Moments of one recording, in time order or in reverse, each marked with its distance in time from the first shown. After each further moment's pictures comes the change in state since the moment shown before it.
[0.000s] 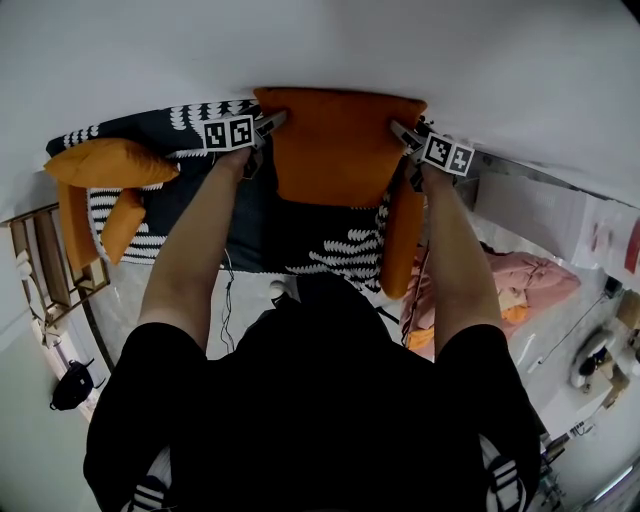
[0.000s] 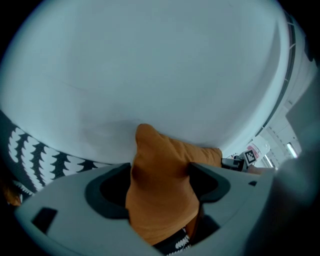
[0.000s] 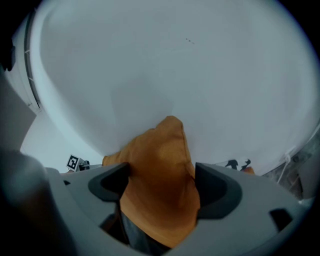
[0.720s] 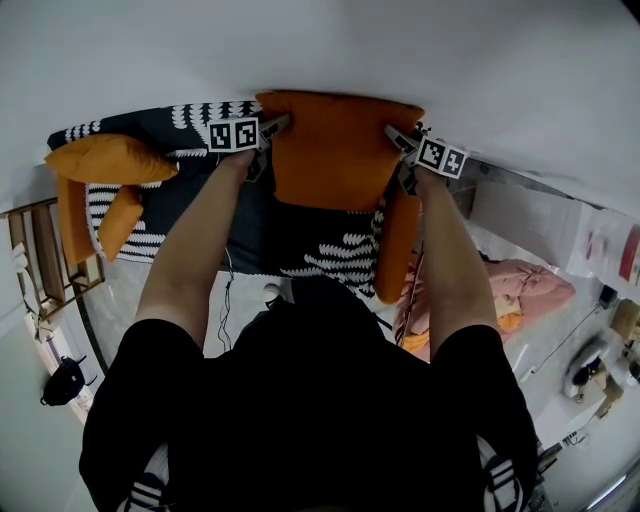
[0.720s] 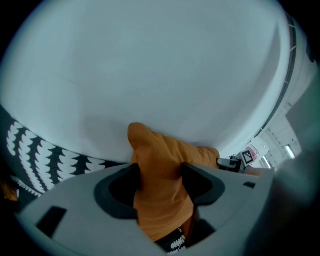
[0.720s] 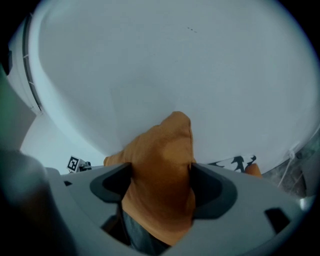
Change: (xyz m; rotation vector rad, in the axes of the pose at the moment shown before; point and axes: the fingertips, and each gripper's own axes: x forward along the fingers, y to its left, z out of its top) left arm 0.001 -0.014 -0.006 -0.018 0.005 -0.014; right arm 0.007 0.009 -0.005 0.028 0.020 0.032
